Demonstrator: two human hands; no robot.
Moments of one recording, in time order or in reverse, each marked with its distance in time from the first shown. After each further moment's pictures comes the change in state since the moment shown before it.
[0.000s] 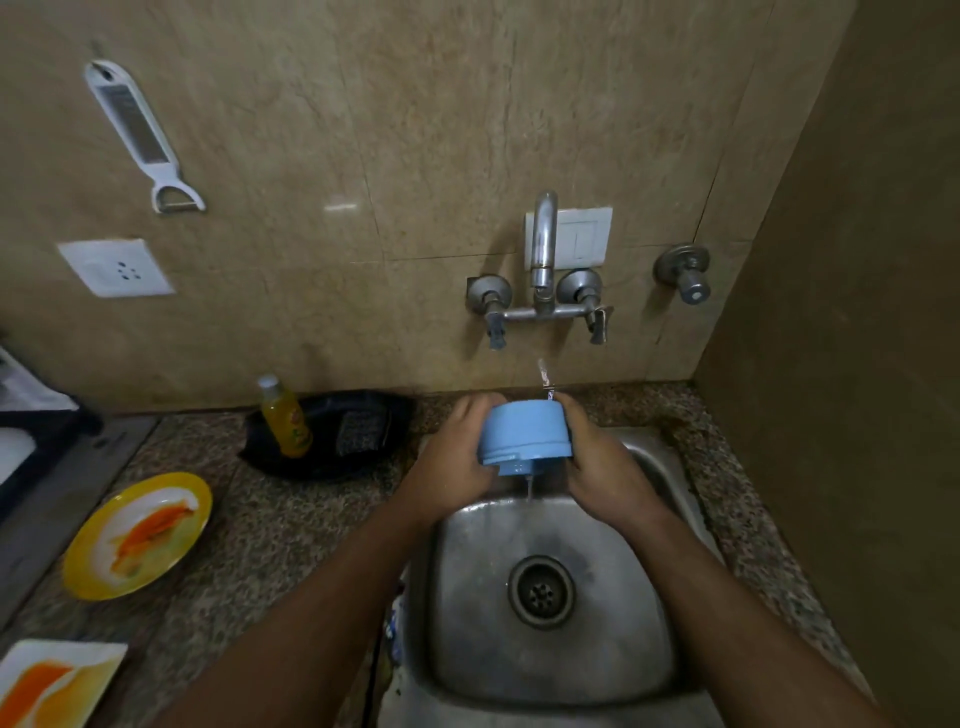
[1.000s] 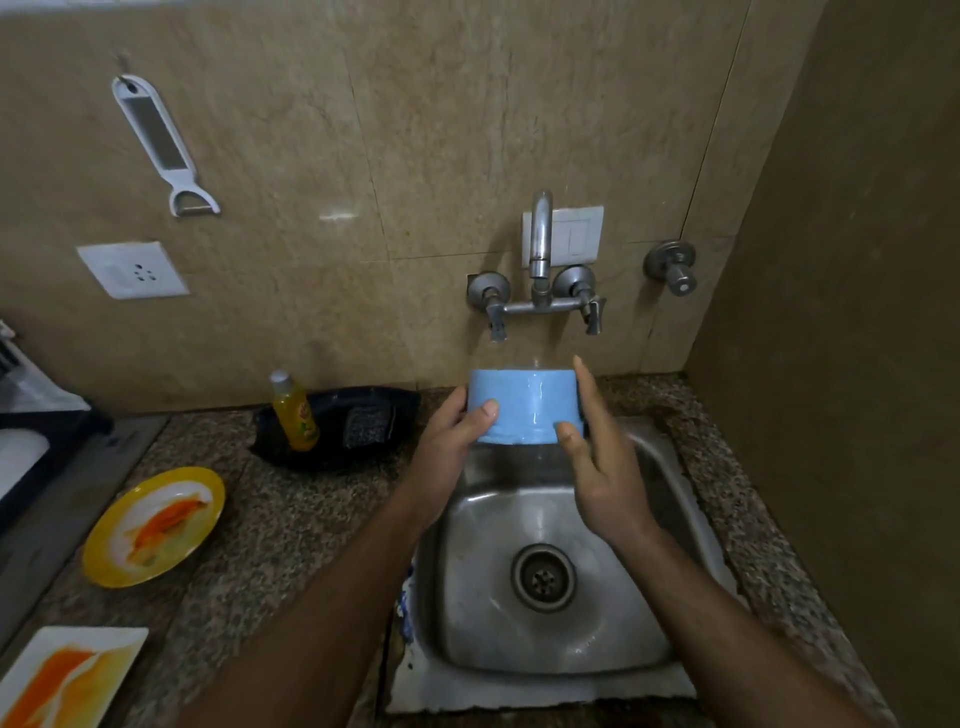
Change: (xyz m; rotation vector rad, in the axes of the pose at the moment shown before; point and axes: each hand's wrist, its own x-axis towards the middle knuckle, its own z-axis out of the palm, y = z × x) left_hand -0.030 0.022 -0.009 -1.057 0.041 -0.250; right_hand -0.049 -0.040 -0.001 0.439 0.231 -0.107
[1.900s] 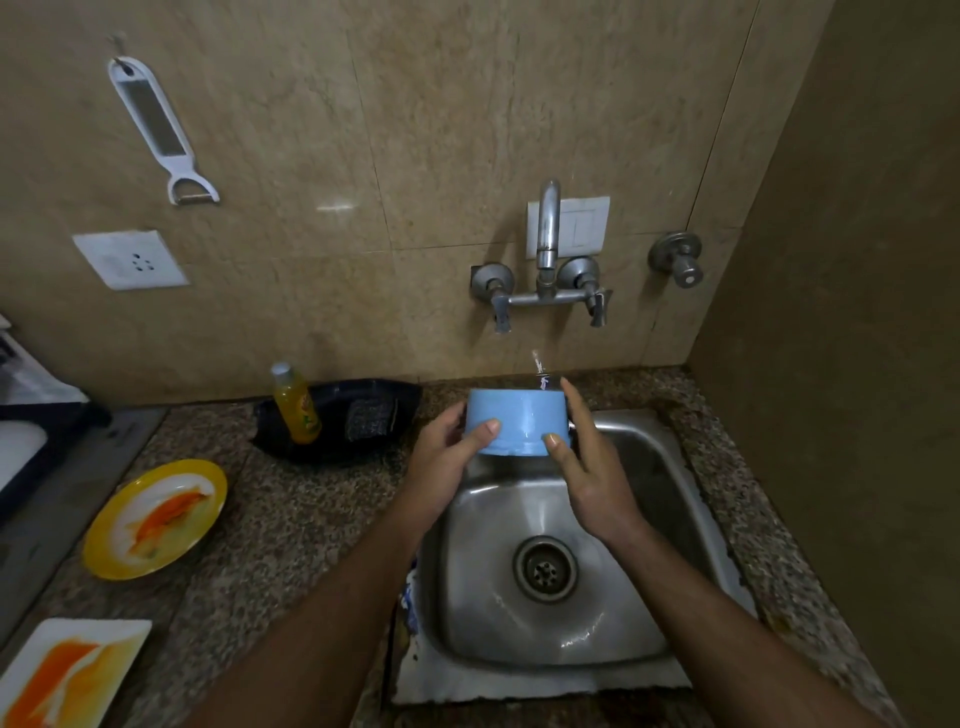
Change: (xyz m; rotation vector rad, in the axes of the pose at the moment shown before) left_hand -0.002 -0.025 -0.024 0.212 0.098 0.019; right_hand -0.004 0.026 0.018 0.005 -0.090 0.138
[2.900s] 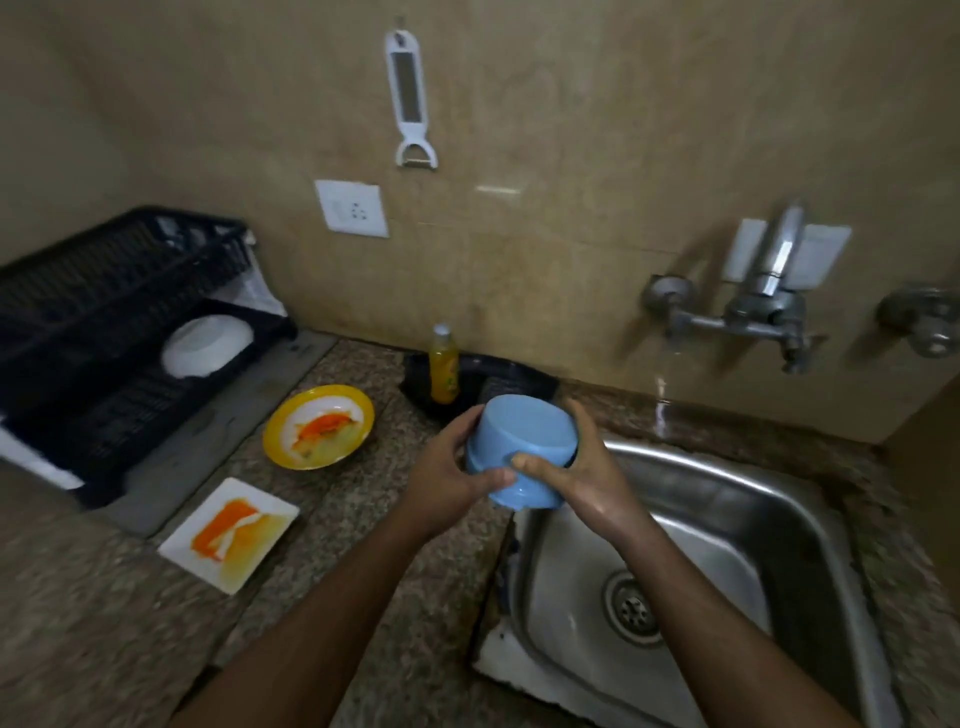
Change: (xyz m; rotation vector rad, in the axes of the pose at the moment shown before) left_hand -0.084 0.005 -0.114 0.282 0.295 0.089; right_hand 0.026 -0.062 0.117 0.155 -0.412 0.080
